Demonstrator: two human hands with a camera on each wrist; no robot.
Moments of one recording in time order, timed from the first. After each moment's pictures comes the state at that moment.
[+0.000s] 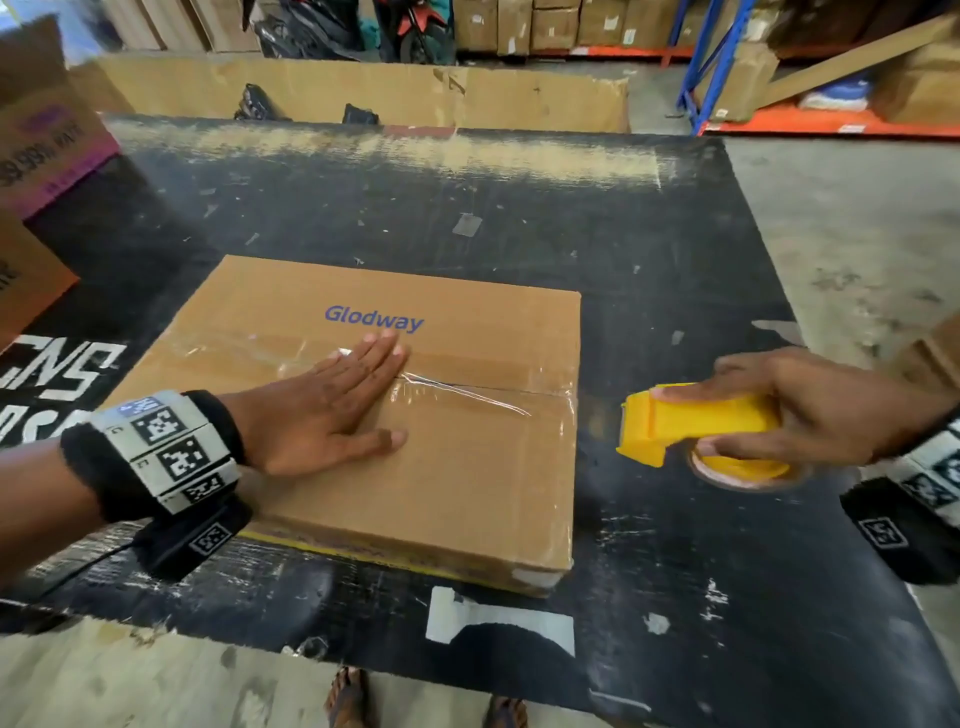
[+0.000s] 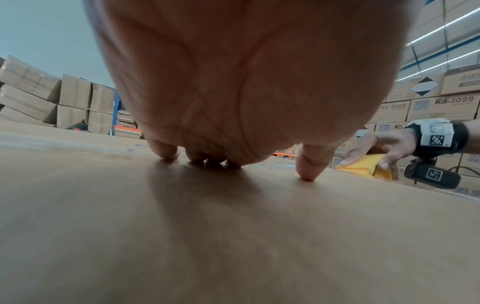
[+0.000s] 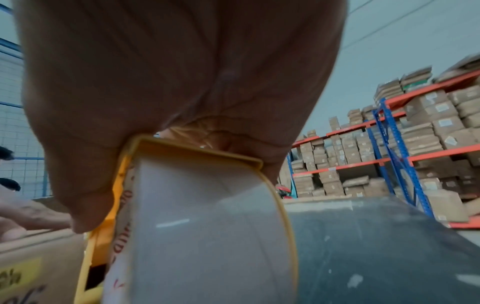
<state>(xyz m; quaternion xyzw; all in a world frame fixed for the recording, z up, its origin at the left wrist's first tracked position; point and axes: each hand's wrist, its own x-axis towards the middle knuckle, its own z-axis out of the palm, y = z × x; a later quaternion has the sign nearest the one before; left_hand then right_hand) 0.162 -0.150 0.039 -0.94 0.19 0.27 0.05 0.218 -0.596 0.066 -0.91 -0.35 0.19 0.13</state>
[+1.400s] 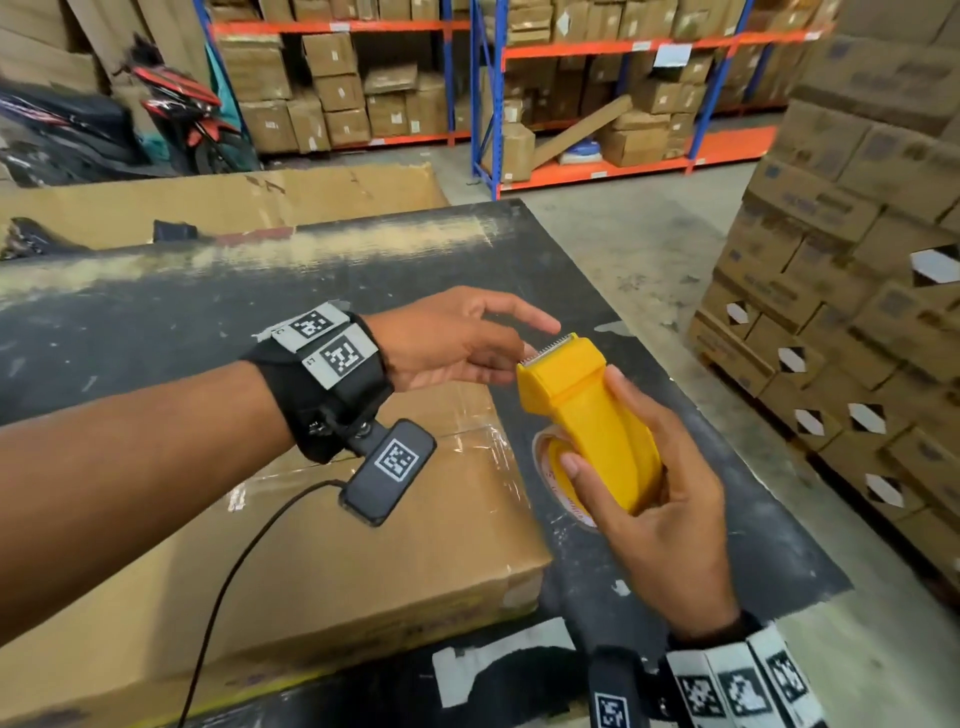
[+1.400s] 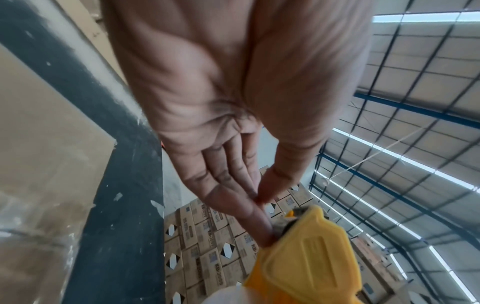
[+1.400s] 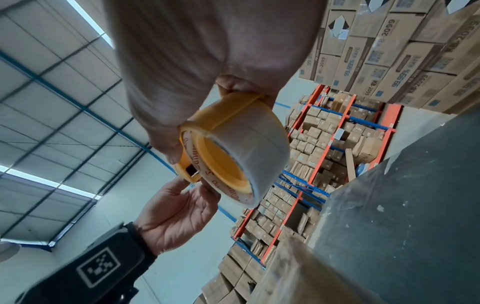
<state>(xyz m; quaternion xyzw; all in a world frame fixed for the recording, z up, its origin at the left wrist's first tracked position) 0.238 -0.302 0.129 -0.70 0.24 0.37 -0.55 0.046 -0.459 0.045 -0.80 0.01 -0.34 0.49</state>
